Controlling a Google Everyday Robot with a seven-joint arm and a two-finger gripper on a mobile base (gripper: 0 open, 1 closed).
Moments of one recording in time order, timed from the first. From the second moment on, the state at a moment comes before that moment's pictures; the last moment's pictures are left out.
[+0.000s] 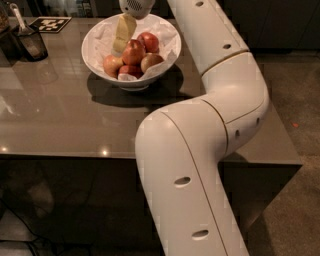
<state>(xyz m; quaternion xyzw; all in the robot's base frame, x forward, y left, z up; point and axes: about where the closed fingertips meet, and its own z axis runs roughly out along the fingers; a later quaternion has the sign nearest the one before) 0.763 0.078 0.968 -0.62 0.73 0.05 0.27</state>
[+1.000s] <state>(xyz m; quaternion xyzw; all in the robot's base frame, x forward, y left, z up) 0.778 0.083 0.914 -0.63 0.73 0.08 0.26</state>
